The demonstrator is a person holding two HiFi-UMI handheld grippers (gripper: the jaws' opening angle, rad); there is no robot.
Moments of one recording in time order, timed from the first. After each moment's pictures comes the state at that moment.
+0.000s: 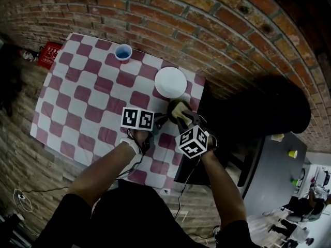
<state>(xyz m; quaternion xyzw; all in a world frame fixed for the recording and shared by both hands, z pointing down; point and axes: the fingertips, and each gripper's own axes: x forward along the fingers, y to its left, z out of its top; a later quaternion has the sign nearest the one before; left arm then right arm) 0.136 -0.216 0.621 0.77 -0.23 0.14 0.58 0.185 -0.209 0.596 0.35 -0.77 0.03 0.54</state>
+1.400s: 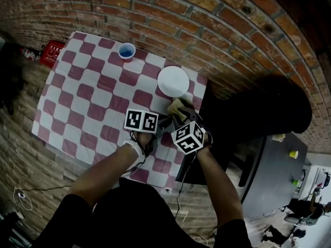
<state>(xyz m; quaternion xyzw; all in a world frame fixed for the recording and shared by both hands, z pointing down) 0.142 -0.199 0.613 0.77 -0.22 0.14 0.58 0.158 -0.218 0.598 0.37 -0.78 0.05 0.51</state>
